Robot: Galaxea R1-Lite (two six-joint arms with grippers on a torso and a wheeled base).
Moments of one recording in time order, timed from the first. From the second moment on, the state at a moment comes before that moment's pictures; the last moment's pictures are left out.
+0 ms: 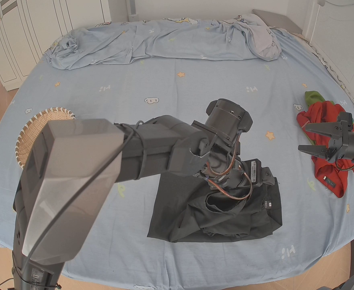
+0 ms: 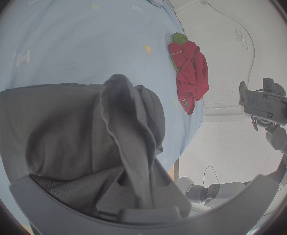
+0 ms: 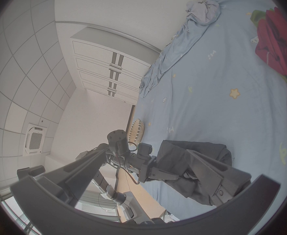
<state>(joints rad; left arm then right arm) -0.82 2.36 -2.00 0.41 -0.30 -0.55 -0.10 1.57 -0.86 -0.30 1.17 0.51</state>
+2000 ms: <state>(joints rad) -0.57 2.19 -1.58 0.07 -0.37 -0.61 0.26 1.86 -1.27 0.08 0.81 0.55</state>
